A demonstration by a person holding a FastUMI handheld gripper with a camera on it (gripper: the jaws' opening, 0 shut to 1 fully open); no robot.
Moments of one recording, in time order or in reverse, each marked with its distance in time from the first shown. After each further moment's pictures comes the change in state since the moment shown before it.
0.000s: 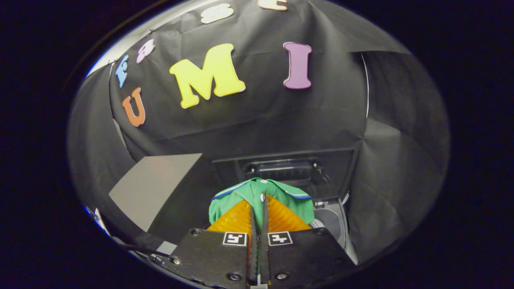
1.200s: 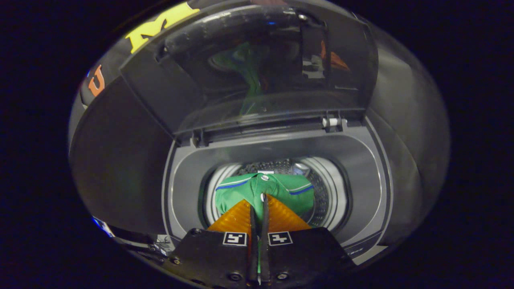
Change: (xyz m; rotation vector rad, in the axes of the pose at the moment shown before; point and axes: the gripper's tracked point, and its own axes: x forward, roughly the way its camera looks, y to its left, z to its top) arm 0.139 -0.072 -0.184 0.105 0.473 -0.122
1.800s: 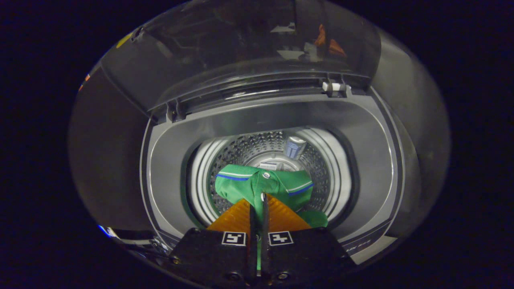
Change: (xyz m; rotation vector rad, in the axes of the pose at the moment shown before) arm 0.016 -0.006 -0.032 0.022 0.176 -0.037
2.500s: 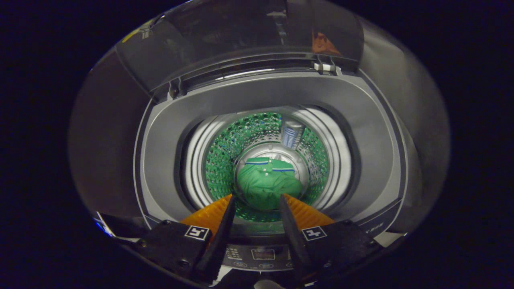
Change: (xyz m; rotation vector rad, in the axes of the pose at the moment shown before) arm -0.001 -0.007 -0.031 -0.006 -0.064 -0.037
